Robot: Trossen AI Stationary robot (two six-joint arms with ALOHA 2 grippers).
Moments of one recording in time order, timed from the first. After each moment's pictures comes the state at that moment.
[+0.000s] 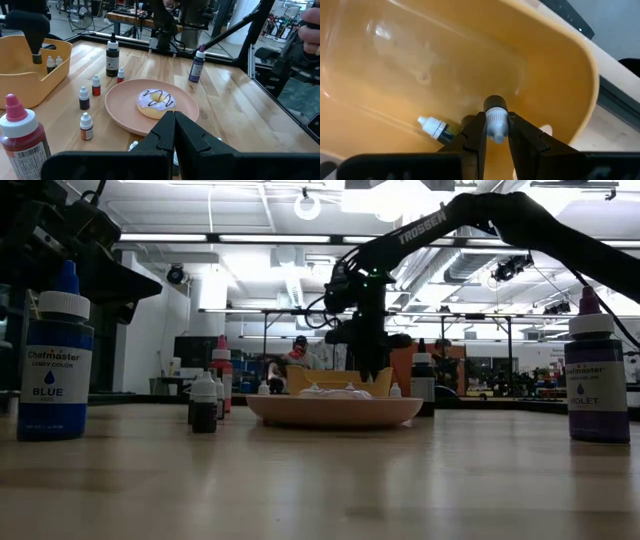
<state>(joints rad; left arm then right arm) -0.01 0.14 0.02 0.00 -0.01 -0.16 -0.68 2.34 2.12 -1.20 0.04 0.35</state>
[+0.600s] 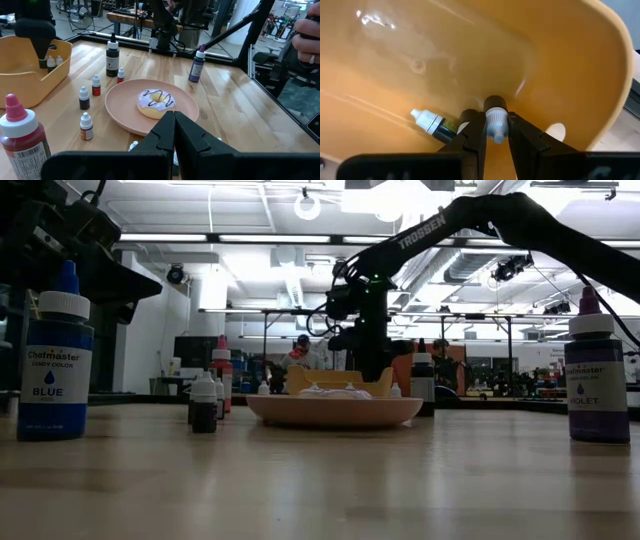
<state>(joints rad) -0.01 0.14 0.02 0.00 -0.01 -0.16 -0.68 2.35 2.07 -1.19 0.02 0.33</state>
